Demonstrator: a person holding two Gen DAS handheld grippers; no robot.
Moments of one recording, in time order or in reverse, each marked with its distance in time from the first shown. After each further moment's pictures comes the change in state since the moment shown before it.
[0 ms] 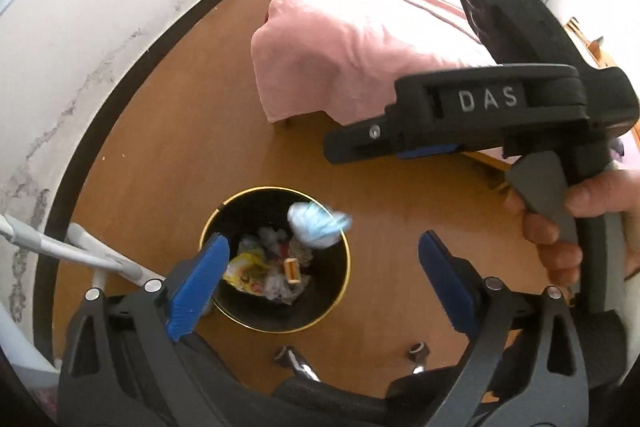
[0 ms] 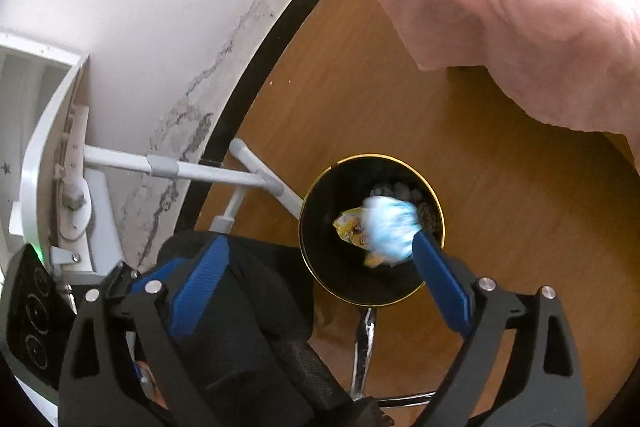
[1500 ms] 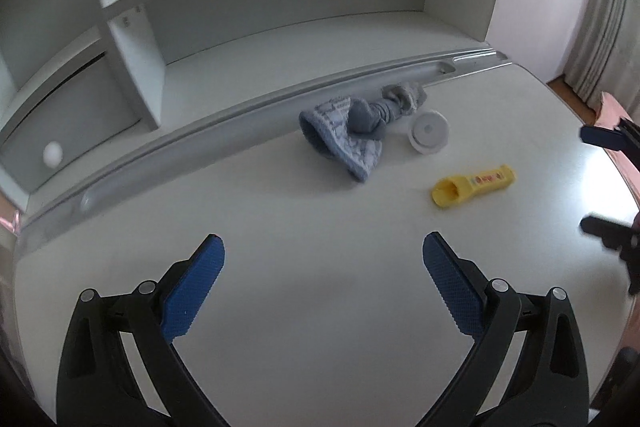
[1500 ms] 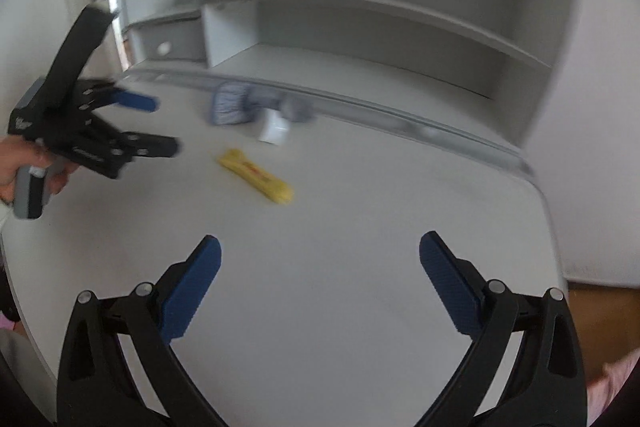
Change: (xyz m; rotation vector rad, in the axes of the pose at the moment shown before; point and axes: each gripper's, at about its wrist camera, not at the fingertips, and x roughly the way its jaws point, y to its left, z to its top) left arm -0.347 0.338 -0.195 -0.639 -0.241 0.673; right arm 0.044 0.470 -0.102 -1.400 -0.203 0.133
